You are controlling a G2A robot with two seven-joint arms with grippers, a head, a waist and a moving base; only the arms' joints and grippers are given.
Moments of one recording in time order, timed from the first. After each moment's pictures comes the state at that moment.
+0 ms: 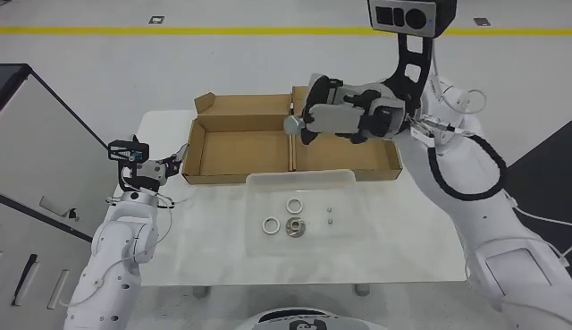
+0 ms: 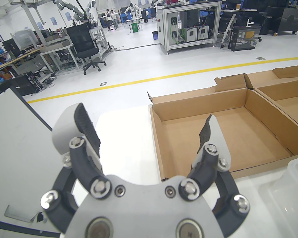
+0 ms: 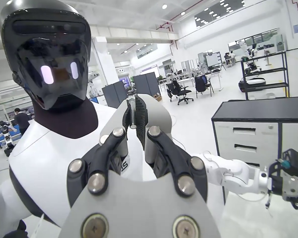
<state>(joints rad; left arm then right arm) 1.73 -1.15 -1.60 -1.80 1.33 0.00 0.00 -0.78 -1.18 1.02 -1.82 0.81 -0.60 0.99</state>
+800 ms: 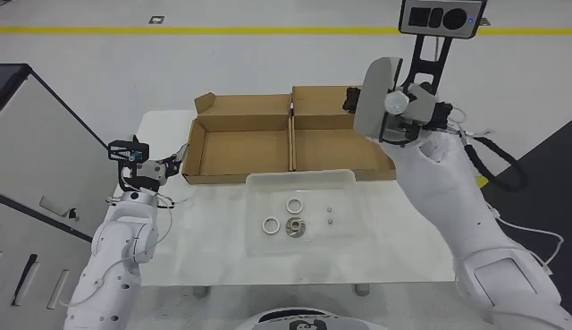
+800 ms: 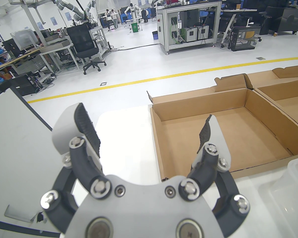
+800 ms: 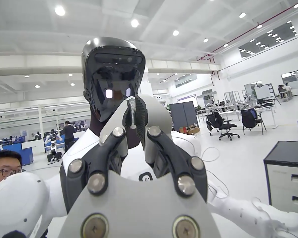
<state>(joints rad) 1.73 -1.15 -1.60 -1.80 1.33 0.00 0.00 -0.86 -1.24 1.01 -1.83 1.15 -0.69 1.04</state>
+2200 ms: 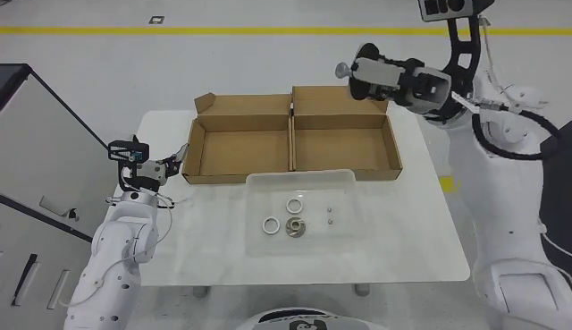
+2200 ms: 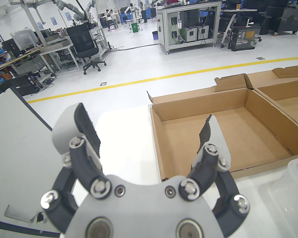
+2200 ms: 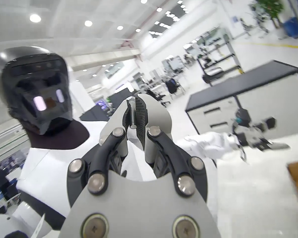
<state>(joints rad) 1.73 -1.15 -1.60 -1.80 1.33 0.00 0.00 -0.93 -1.15 1.39 -1.85 0.63 -0.17 1.13</state>
